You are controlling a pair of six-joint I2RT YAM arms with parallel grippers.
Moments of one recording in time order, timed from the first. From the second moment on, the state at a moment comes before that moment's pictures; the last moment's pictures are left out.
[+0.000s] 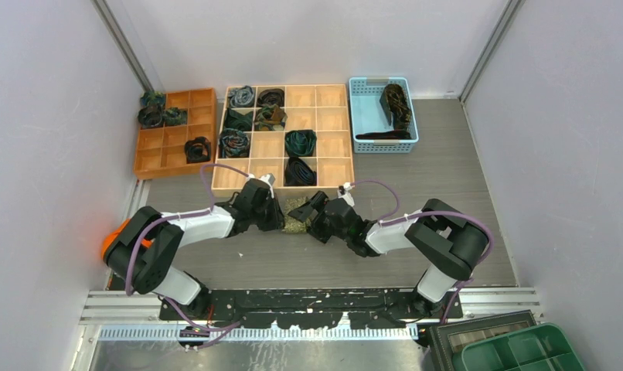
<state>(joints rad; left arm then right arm) -0.61 1.49 0.60 0.04 0.15 -0.73 0.89 1.65 0.52 0.58 0.09 1.40</state>
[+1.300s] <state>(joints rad) -0.61 1.47 0.61 -0.02 0.14 -0.70 1.00 1.58 0.59 0.24 0.26 1.67</state>
